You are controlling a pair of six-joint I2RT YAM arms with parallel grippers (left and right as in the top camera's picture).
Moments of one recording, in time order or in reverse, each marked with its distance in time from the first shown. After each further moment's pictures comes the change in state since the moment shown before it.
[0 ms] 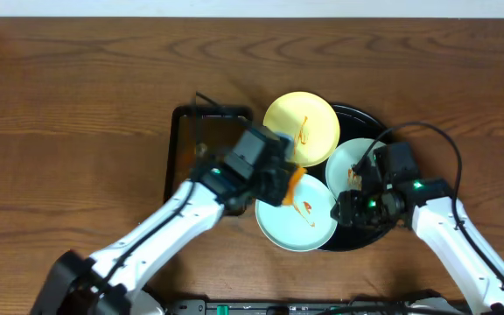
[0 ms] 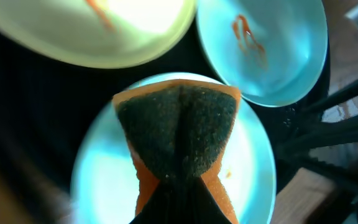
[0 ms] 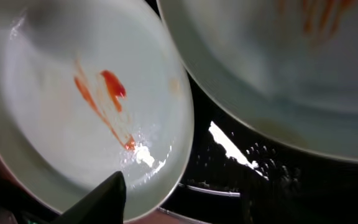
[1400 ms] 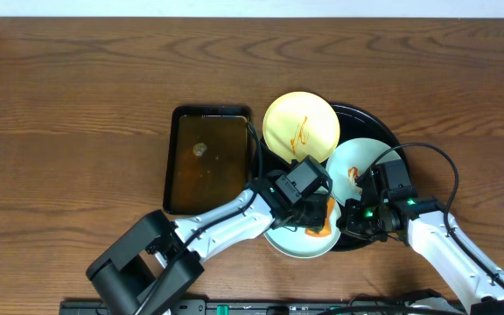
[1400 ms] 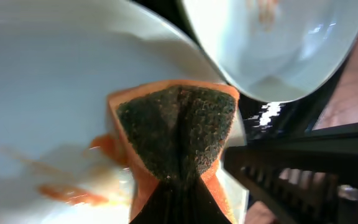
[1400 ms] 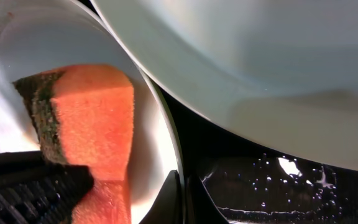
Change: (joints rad) left arm -0.227 0.267 0.000 0.216 0.039 -0.506; right arm 0.000 0.000 -0.170 0.205 -0.035 0.178
